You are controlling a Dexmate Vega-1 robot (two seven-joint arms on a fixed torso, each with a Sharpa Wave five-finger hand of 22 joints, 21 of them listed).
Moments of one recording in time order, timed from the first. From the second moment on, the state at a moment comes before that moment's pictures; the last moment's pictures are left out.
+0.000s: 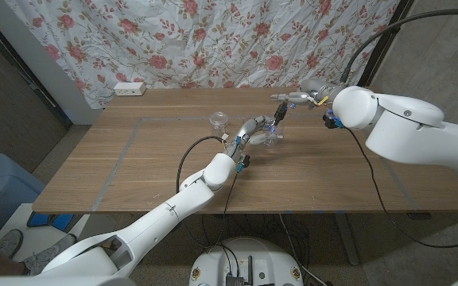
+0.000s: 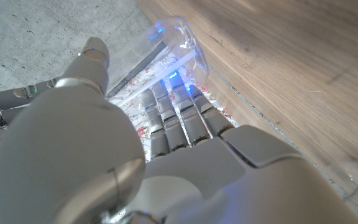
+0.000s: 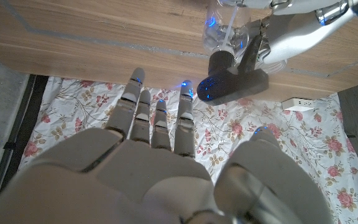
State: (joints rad) left arm 0.78 0.33 0.74 -1.45 0.00 -0.22 0.25; left_hand 0.98 -0.06 0.38 -0.18 0.21 0.45 -0.03 0.77 0.24 0.68 -0.06 0.40 0.64 0.67 -0.06 0.30 0.30 0.36 -0.04 0.21 0.17; right arm -0.38 -1.12 -0.86 -2.61 0.01 -1.27 0.09; right_hand 0.46 0.03 0.06 0.06 0.20 0.70 0.14 0.21 0.21 0.28 0.21 0.23 0.20 0.23 0.22 0.29 0.32 0.54 0.21 0.19 0.17
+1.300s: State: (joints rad) left arm 0.78 0.33 0.74 -1.45 -0.01 -0.22 0.25; left_hand 0.98 -0.06 0.38 -0.18 0.20 0.45 -0.03 0.77 0.24 0.68 -0.06 0.40 0.64 0.67 -0.07 0.29 0.30 0.36 -0.04 0.21 0.17; right arm -0.25 -1.08 -1.00 -2.56 0.03 -1.33 0.11; right_hand 0.65 0.07 0.15 -0.11 0.19 0.69 0.11 0.21 0.22 0.29 0.19 0.21 0.20 0.25 0.20 0.27 0.31 0.56 0.20 0.19 0.17
